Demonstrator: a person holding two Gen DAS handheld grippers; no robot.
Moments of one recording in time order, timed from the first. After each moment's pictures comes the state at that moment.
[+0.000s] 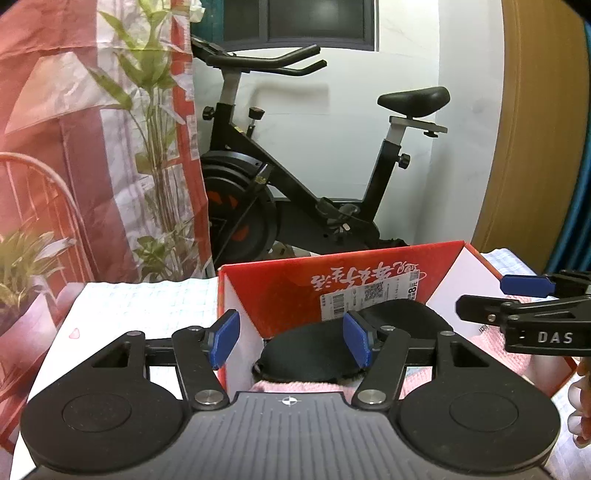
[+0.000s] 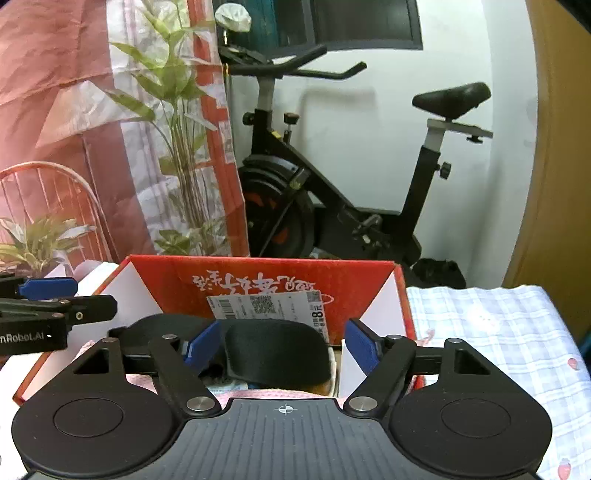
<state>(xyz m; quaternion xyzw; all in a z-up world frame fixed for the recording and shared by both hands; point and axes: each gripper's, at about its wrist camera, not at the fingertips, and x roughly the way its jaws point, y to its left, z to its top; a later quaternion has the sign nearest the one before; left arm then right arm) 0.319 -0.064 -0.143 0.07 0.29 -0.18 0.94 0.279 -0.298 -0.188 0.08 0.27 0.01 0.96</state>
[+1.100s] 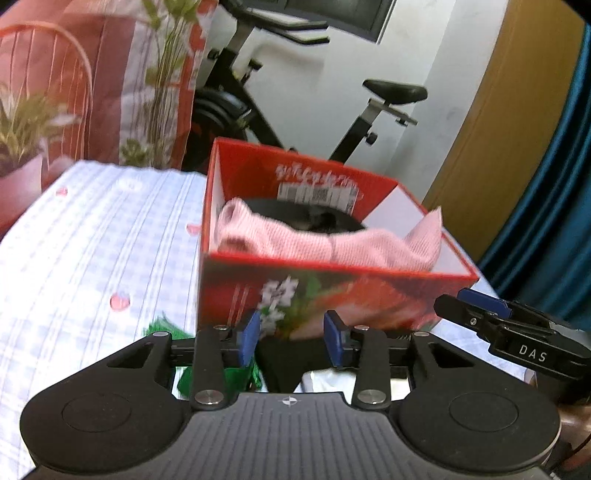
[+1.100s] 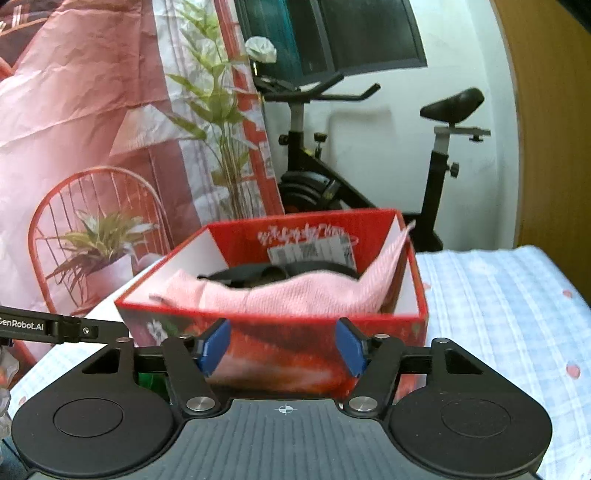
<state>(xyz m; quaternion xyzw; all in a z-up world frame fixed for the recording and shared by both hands) 0.197 -0.014 -0.193 -0.06 0.36 -0.22 0.90 0.123 -0.284 -0.217 0.11 0.23 0.06 0.97</state>
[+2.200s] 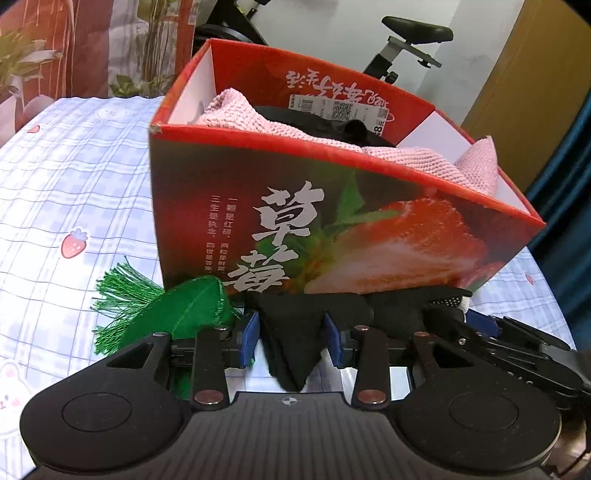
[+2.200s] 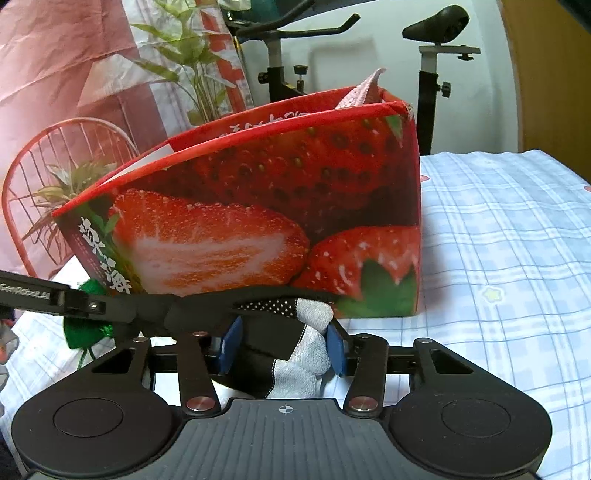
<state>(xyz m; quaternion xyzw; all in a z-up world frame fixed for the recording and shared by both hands) 0.243 -0.052 -0.269 -0.04 0.43 -0.21 0.87 0.146 -0.296 -0.321 0.16 0.29 0.07 0.94</state>
